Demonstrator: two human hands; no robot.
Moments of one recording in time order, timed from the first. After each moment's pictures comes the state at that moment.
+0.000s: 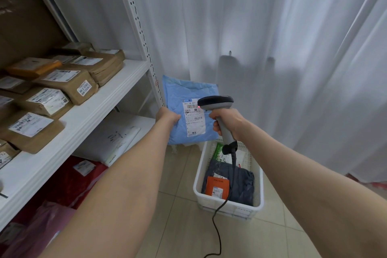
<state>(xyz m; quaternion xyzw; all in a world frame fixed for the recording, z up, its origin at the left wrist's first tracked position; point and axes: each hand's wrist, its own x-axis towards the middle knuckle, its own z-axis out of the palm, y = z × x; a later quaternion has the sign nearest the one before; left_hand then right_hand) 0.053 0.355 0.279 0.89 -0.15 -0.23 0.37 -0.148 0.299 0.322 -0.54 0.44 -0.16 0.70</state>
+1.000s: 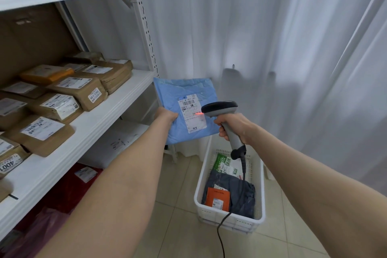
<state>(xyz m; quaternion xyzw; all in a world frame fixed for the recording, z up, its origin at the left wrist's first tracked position) 0.075 0.368 0.312 0.84 -0.13 -0.23 0.47 -0.150 0.307 0.350 -0.57 0.42 -0.14 0.69</state>
